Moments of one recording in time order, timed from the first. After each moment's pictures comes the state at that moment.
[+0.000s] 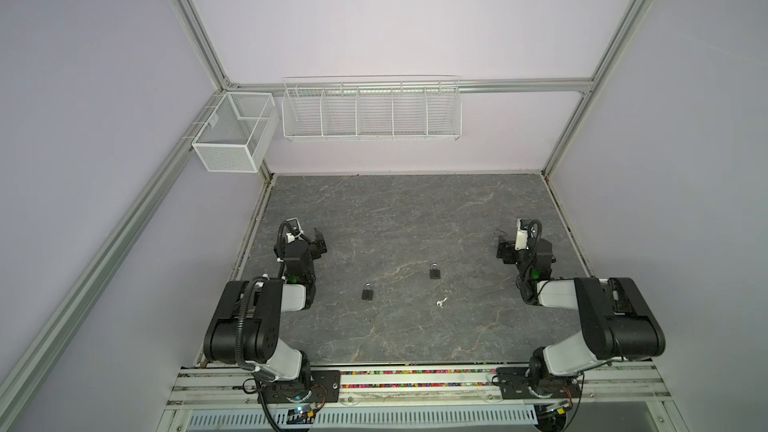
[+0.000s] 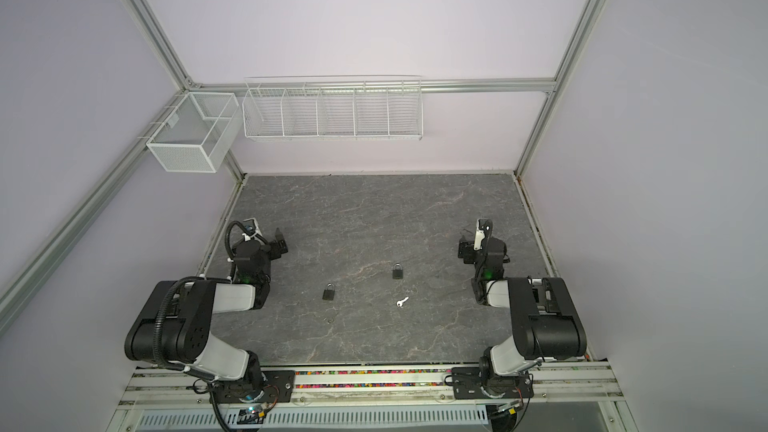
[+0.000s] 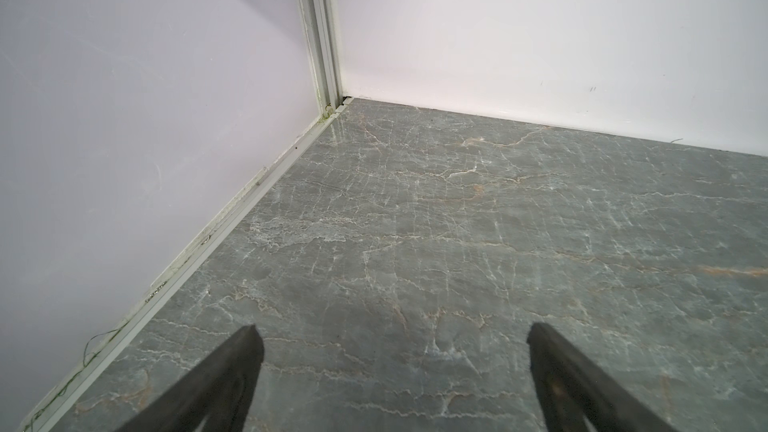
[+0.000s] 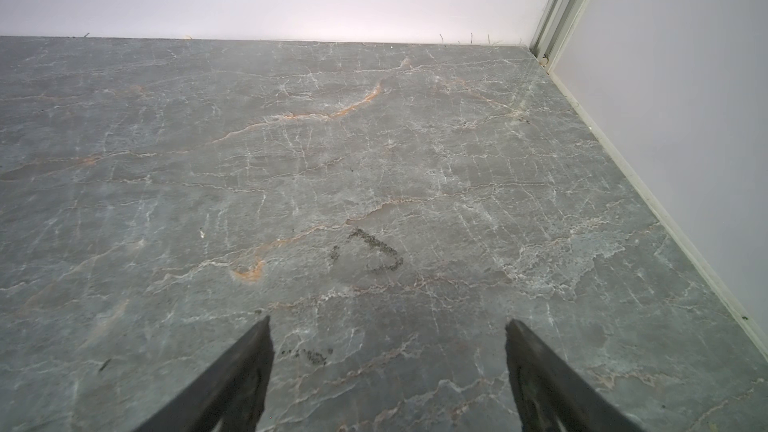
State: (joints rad) left arm -0.07 1.54 0.38 0.91 -0.31 -0.07; right arm 0.01 1.54 0.39 0.75 0.07 0.00
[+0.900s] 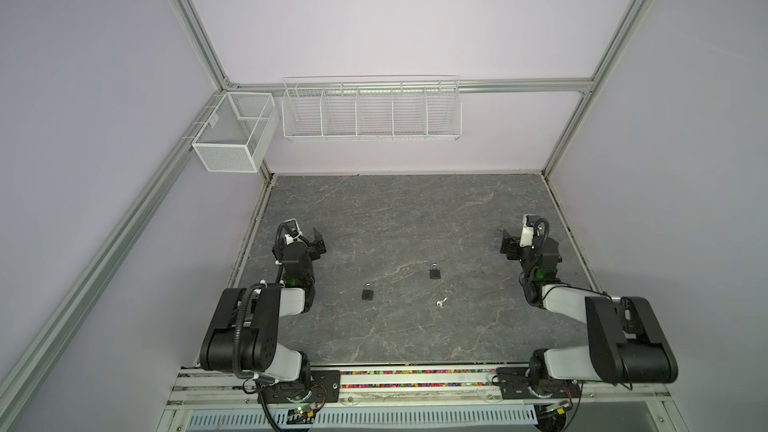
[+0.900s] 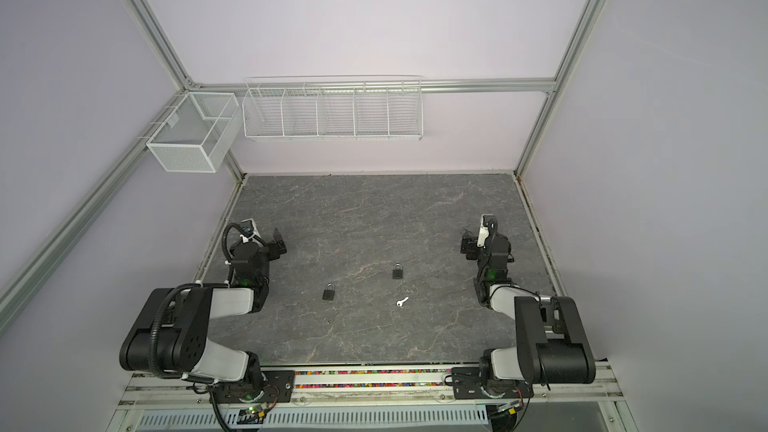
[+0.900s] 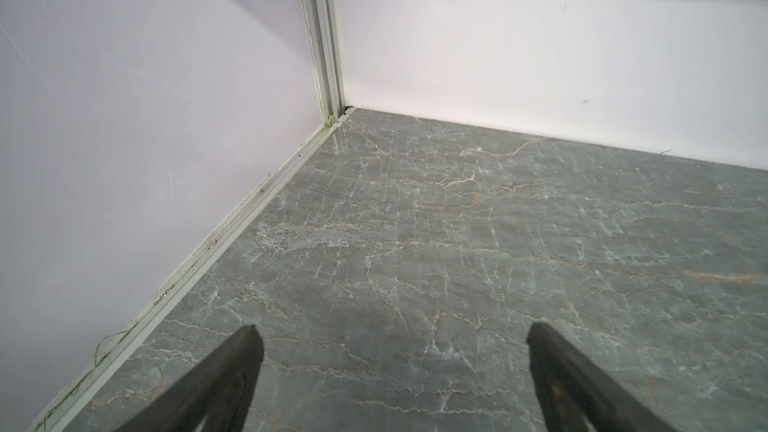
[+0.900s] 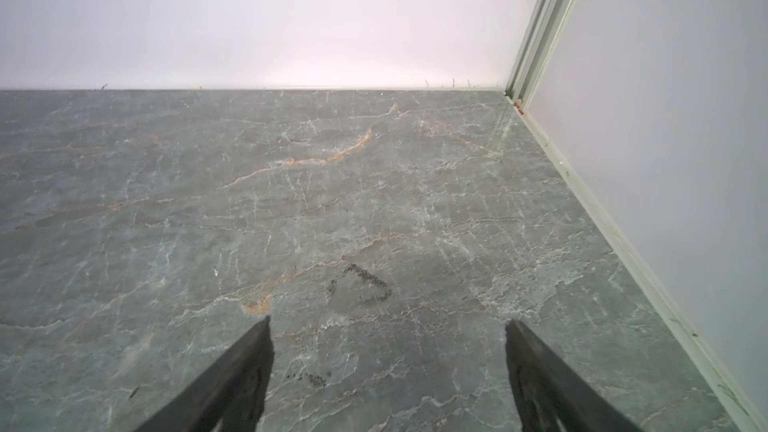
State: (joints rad) left arm -0.07 1.46 0.34 0.90 -0.31 -0.07; right arm 0.01 1.36 0.39 0.66 0.10 0.00
